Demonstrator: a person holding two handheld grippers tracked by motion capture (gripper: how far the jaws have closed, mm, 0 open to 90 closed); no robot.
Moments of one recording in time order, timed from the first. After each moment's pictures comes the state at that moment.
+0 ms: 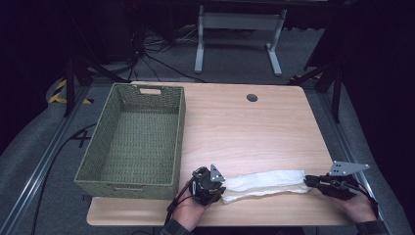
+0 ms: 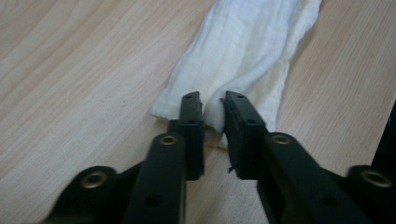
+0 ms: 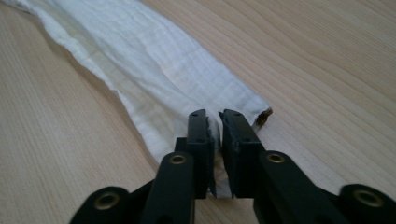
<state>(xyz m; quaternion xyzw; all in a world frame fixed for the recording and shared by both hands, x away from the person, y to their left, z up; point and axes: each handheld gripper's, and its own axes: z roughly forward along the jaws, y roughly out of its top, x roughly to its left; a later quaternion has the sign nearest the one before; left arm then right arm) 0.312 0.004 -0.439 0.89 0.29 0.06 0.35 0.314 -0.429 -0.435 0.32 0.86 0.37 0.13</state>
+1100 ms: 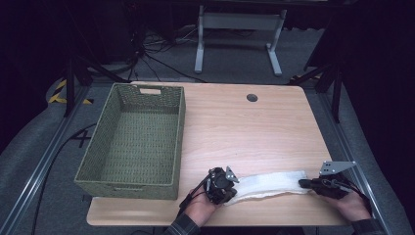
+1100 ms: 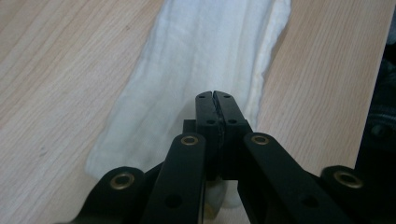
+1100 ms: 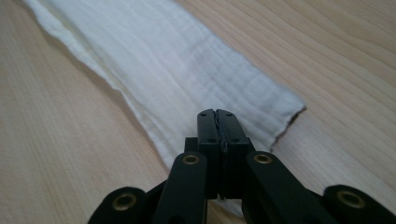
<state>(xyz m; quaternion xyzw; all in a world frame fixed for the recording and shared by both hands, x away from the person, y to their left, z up) 0.320 -0.030 -0.452 0.92 0.23 0.00 0.31 0.323 -0.414 -0.445 0.32 0.88 0.33 0.10</state>
